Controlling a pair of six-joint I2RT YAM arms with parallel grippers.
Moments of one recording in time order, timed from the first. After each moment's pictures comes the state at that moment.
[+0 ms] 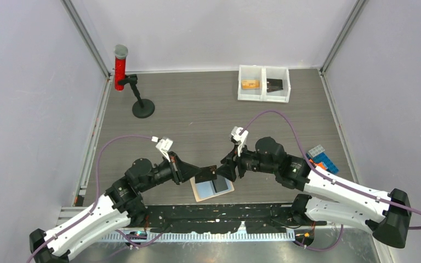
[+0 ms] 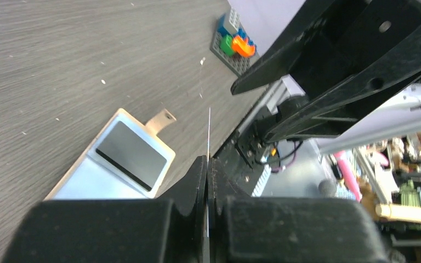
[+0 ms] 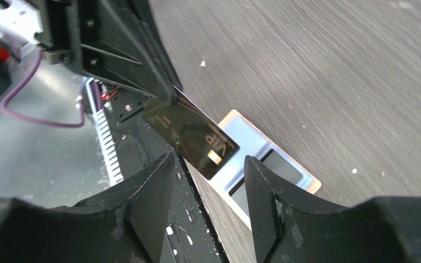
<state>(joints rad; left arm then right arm) -0.86 0.43 0.30 -0.02 0.15 -0.78 0.99 0.90 0.65 -0.10 -0.21 0.29</state>
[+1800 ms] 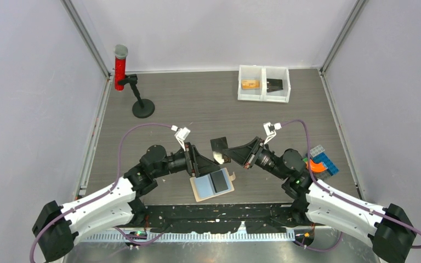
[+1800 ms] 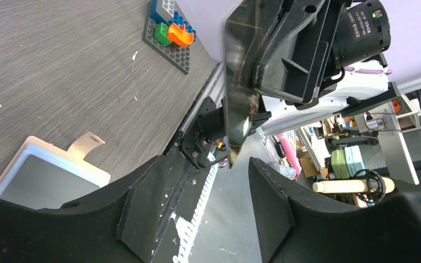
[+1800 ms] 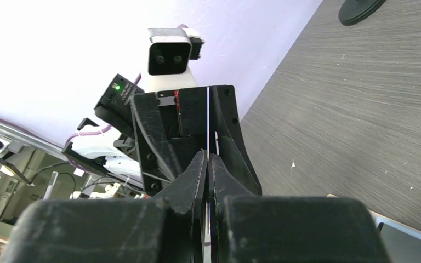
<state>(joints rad) -0.85 0.80 0.41 0.33 0.40 -0.89 0.83 0.76 0.31 0.62 -0.20 0.99</state>
